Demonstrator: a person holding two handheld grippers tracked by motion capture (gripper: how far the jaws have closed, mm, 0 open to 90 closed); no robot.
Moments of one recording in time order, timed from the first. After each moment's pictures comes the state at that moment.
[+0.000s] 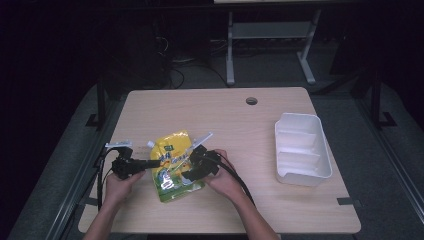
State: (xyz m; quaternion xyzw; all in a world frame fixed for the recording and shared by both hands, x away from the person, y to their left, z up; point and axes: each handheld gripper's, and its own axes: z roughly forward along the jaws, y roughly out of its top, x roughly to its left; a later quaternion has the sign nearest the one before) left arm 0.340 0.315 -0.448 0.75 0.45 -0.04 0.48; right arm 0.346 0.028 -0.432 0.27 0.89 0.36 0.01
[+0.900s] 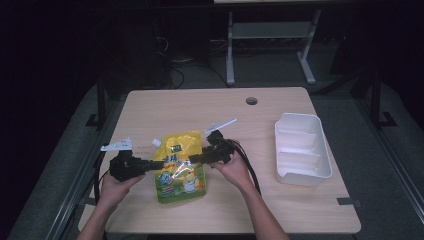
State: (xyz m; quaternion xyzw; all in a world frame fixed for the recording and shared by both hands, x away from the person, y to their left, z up) left arm 0.314 0.295 -0.404 0.80 0.33 -0.01 0.51; right arm 0.372 -0.014 -0.413 0.32 0.83 0.45 -0.07
